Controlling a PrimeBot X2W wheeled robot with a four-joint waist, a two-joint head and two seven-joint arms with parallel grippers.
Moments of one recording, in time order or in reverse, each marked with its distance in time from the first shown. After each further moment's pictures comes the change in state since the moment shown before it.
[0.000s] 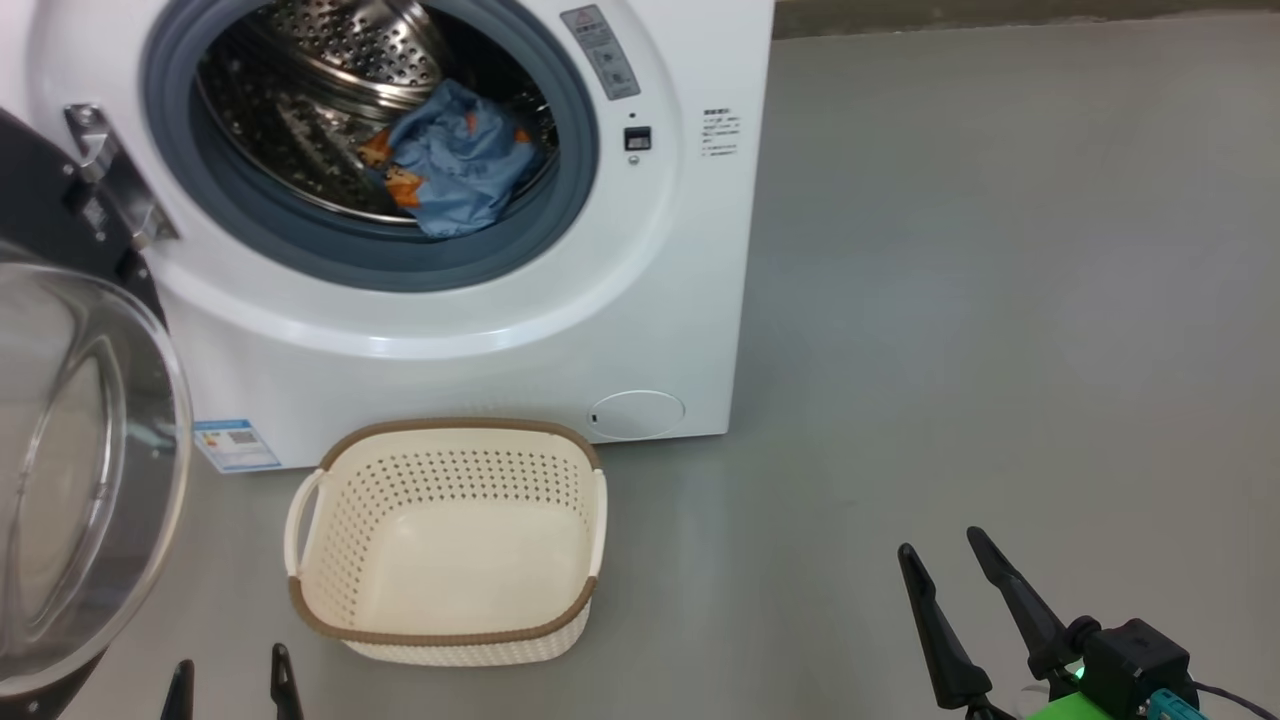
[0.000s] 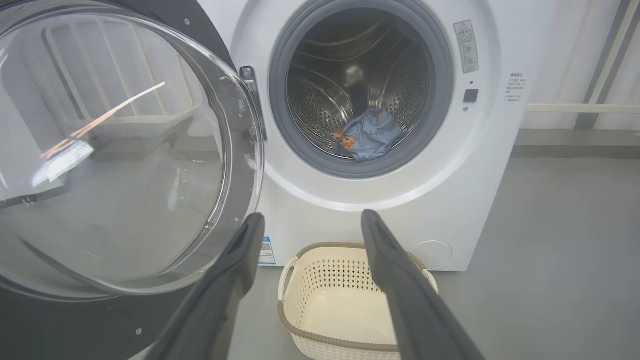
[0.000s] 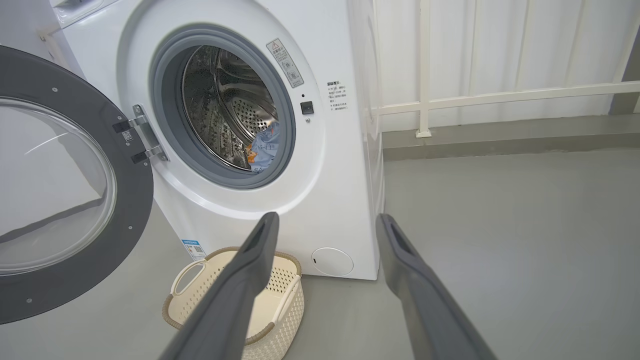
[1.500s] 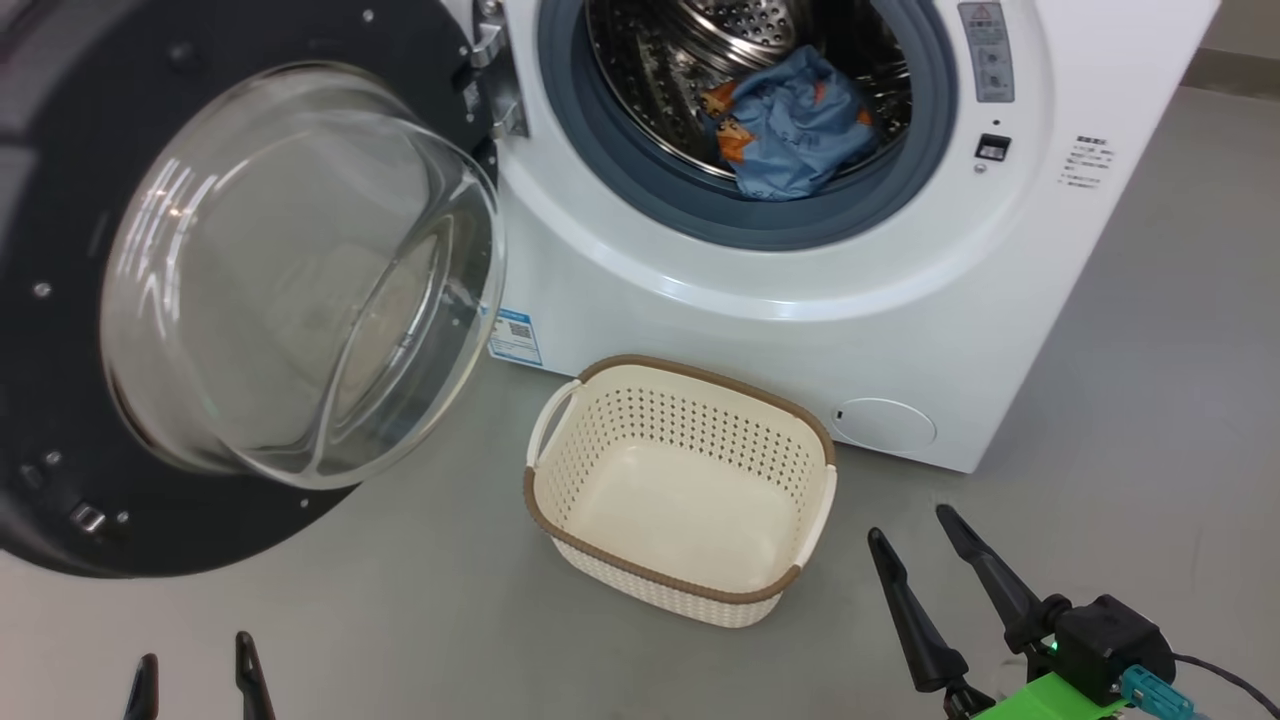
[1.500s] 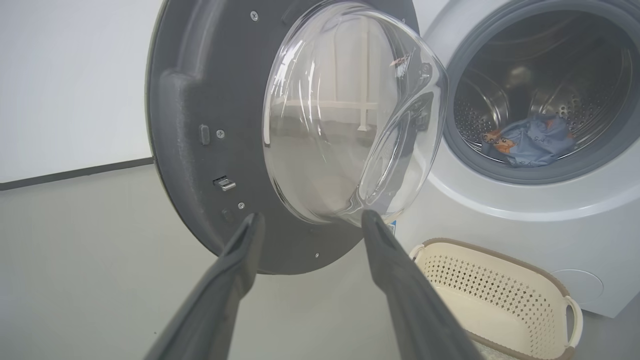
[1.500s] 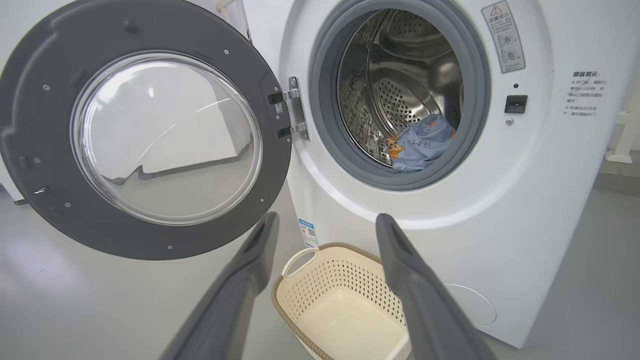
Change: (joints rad) left arm -0.023 -0.004 0.044 0.010 -0.027 0.011 0.000; right arm -0.051 -0.034 0.064 0.004 -0.009 0.000 0.000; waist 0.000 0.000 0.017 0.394
